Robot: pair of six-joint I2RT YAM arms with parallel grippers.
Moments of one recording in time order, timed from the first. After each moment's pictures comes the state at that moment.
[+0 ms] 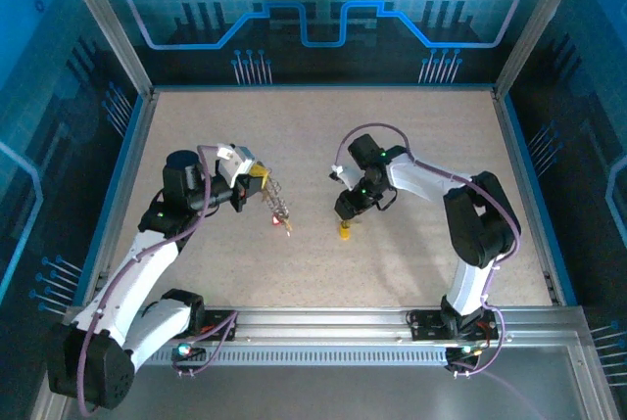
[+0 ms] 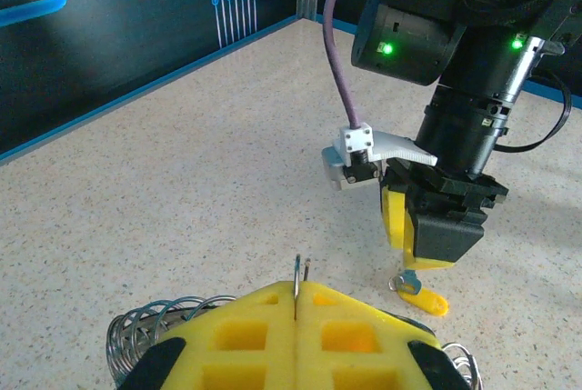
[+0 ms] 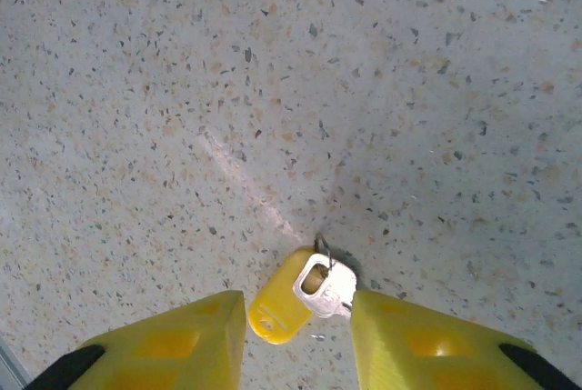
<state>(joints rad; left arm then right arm) -0.17 0.94 0.68 -0.11 0.66 0.20 0.52 1.80 1.22 -0.77 -0.40 -0.10</state>
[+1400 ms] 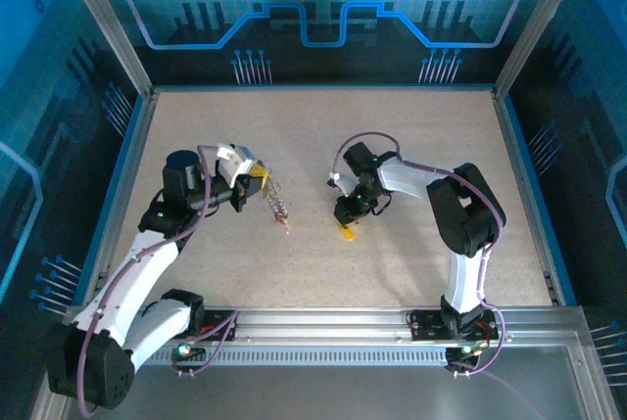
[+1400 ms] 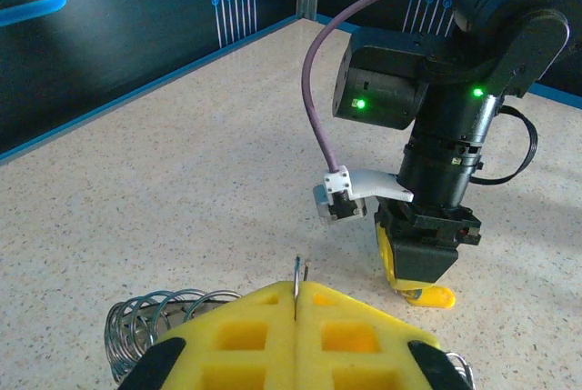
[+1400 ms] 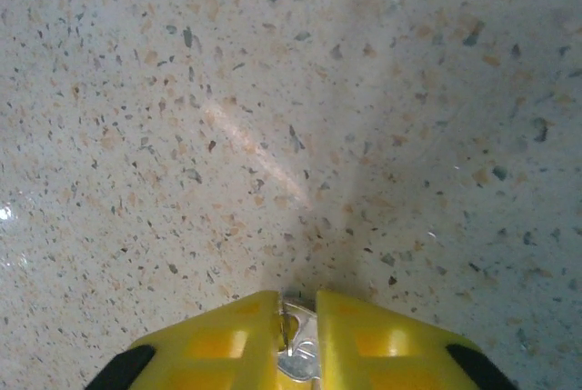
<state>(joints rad) -0.17 0.94 0.68 -0.11 0.66 0.20 0.53 1.91 1.20 -0.71 -0.42 -0.06</state>
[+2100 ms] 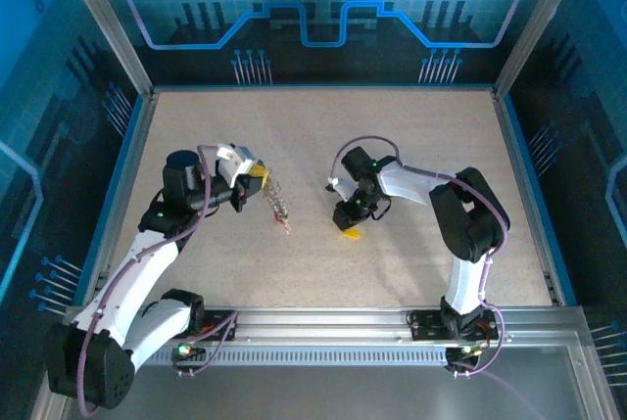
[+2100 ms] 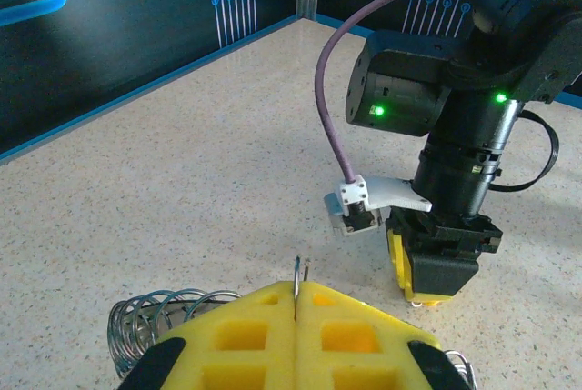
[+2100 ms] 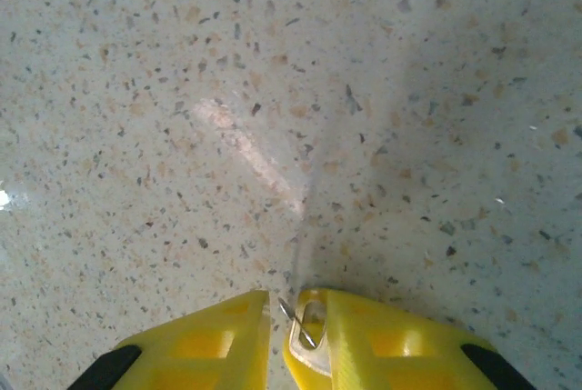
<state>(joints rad) -0.17 0.94 0.68 -0.11 0.66 0.20 0.56 1.86 1.16 -0.70 -0.41 -0.05</state>
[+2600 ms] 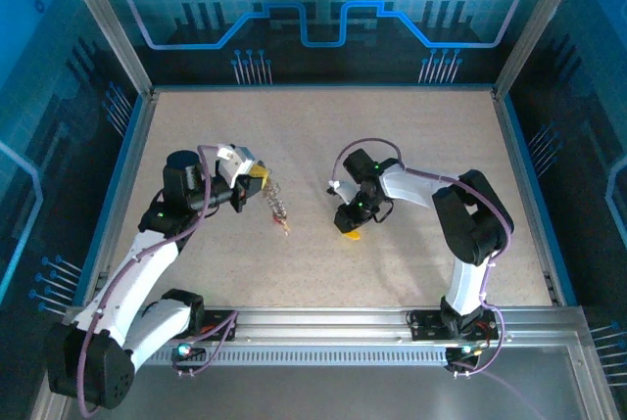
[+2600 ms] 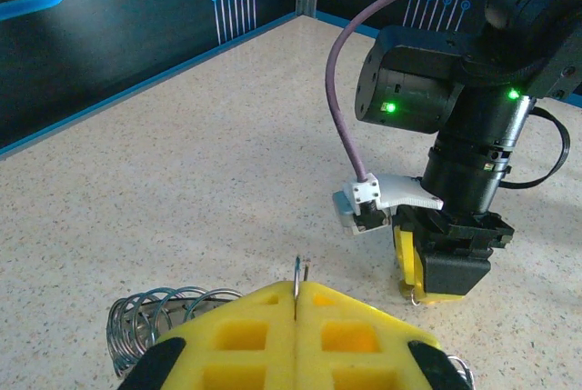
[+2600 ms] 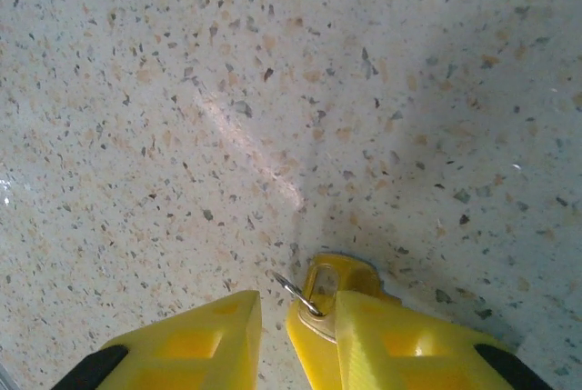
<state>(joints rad) -0.17 0.94 0.68 -0.12 0.66 0.20 0.56 1.84 1.13 -0.70 -0.41 -0.08</state>
